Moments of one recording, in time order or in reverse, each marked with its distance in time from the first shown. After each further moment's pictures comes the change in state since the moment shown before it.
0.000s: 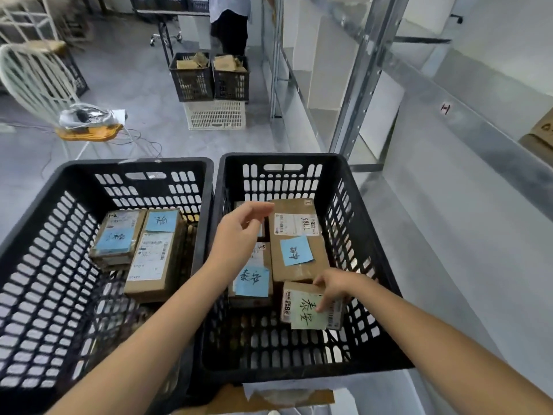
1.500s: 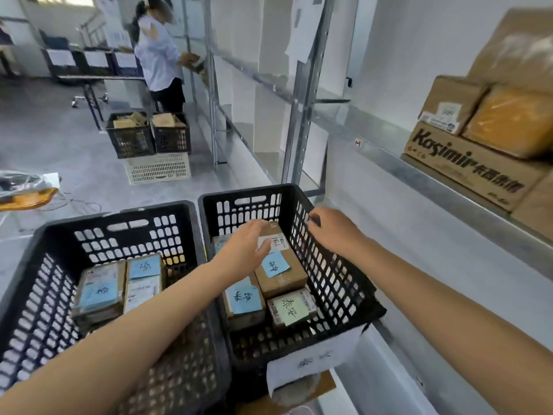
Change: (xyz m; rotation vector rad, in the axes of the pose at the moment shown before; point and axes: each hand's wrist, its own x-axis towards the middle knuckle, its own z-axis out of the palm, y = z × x) left_hand -0.016 0.049 -0.035 0.636 -0.447 0.307; right_hand -0.176 -0.070 -0.039 0.100 1.018 -0.066
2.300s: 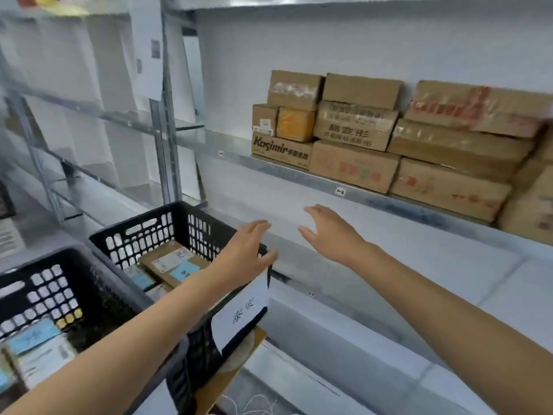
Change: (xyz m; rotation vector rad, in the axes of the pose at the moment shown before) left_hand -0.133 0.136 -0.008 -0.080 -0.181 0.632; right_hand -0.292 -0.034 -0.092 -0.159 0.238 0.452
